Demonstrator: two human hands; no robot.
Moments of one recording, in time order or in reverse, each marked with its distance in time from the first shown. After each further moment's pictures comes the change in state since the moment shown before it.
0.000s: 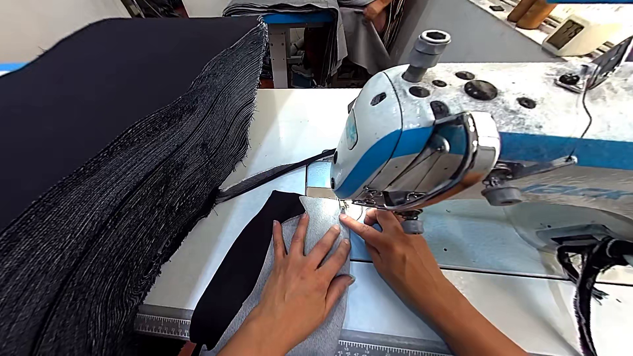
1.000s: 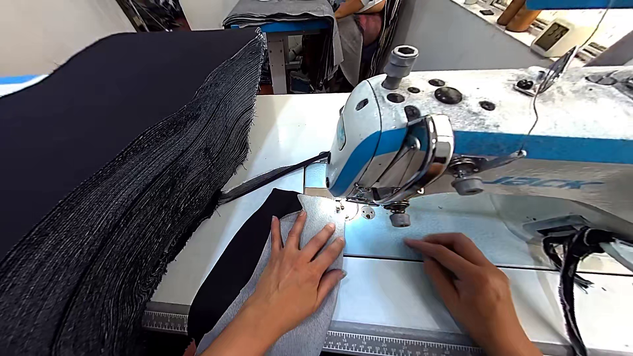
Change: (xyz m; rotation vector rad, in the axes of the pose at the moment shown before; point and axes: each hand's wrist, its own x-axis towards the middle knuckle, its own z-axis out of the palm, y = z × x) left_hand 0.000 -0.012 -0.005 -0.012 -0.032 0.046; right_hand -0.063 0.027 -0.051 0.120 0.126 0.273
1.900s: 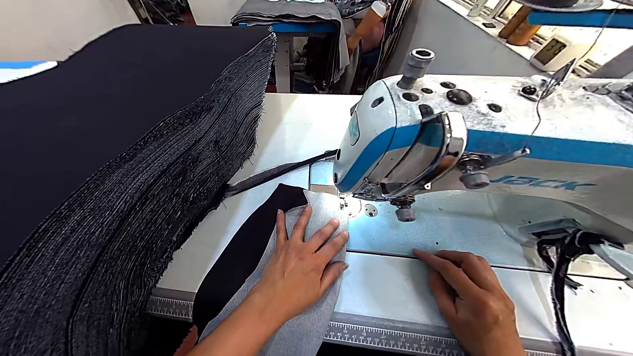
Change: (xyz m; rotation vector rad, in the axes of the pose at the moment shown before) left_hand 0.001 0.000 0.000 -0.028 -0.032 -0.019; right_hand -0.024 -0.008 -0.005 -0.179 0.032 -0.020
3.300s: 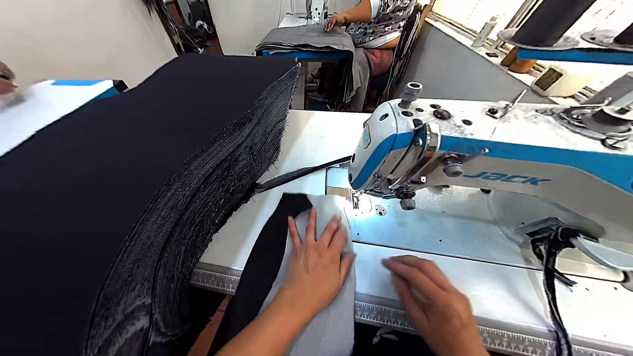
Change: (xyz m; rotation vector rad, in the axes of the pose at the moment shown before) left_hand -0.017 0.027 -0.006 0.012 -0.059 -0.240; right_hand -0.007 -0.063 0.003 0.326 -0.044 -0.135
